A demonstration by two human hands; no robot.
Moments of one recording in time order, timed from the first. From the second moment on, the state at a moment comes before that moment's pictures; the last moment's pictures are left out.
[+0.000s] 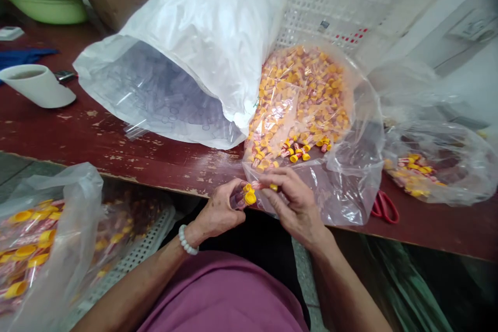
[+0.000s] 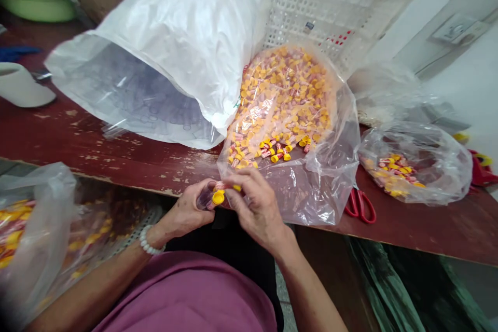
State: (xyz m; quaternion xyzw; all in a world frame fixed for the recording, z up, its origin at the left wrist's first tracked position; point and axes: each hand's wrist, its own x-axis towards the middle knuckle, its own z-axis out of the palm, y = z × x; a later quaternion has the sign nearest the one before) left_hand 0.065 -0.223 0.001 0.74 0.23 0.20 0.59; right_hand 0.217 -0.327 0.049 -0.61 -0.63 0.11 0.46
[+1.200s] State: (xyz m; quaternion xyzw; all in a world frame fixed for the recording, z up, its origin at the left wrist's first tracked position) left_hand 0.063 -0.228 0.005 0.39 0.26 0.13 0.87; right_hand 0.174 -0.311 0.002 -0.63 -0.66 -0.02 0.41
